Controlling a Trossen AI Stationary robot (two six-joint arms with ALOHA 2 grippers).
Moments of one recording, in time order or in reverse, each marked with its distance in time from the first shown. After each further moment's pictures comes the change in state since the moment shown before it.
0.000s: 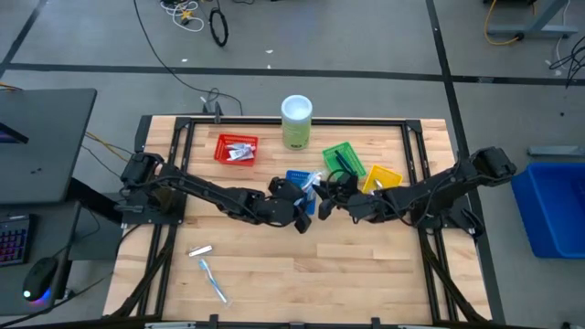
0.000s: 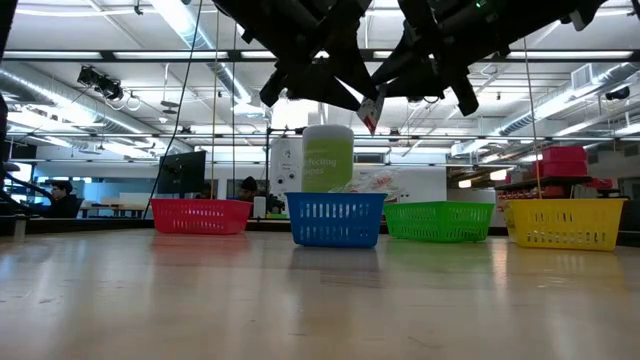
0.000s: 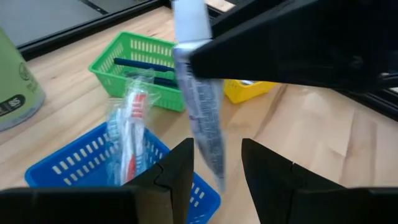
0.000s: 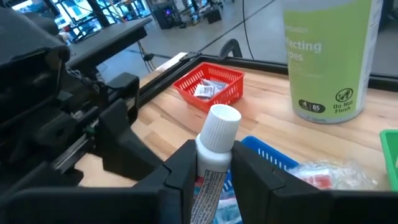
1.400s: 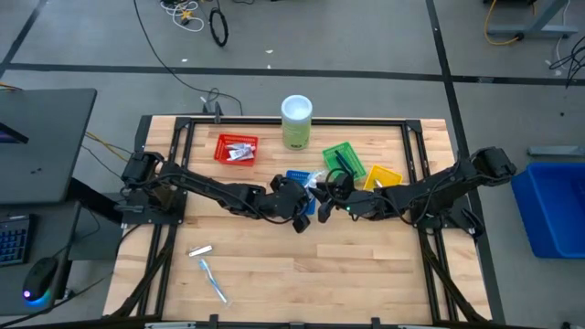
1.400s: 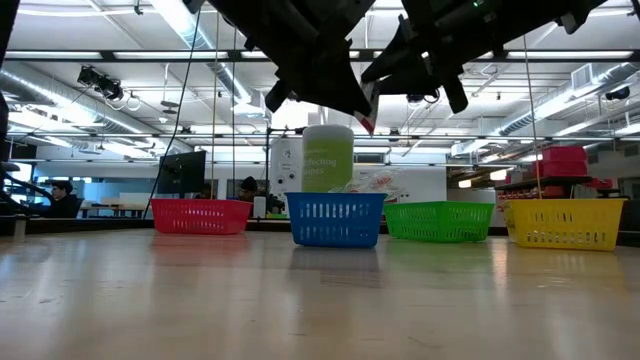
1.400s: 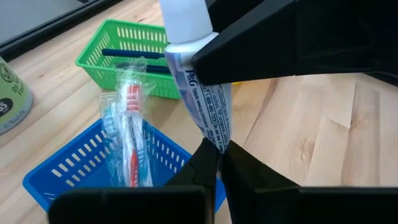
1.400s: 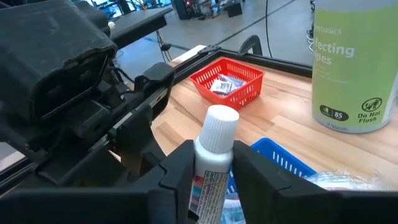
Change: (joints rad) left arm 0.031 -0.001 0.001 -0.033 0.110 0.092; right arm -0.022 0.000 0.000 0.033 -0.105 -0.100
